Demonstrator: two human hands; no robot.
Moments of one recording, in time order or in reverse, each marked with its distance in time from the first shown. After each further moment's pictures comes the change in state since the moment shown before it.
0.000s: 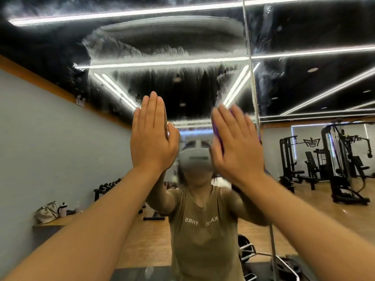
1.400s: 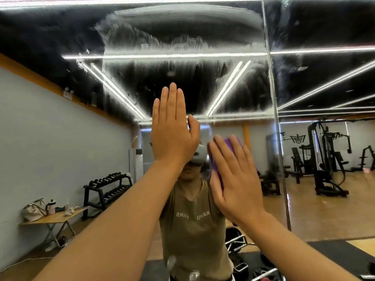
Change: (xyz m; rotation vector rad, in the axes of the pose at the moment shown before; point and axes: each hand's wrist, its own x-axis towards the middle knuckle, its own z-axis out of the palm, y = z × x) left_hand -0.003 -0.002 0.008 -0.060 0.049 0.019; right_hand -0.070 -0.062 0.012 -0.008 -0.035 -0.016
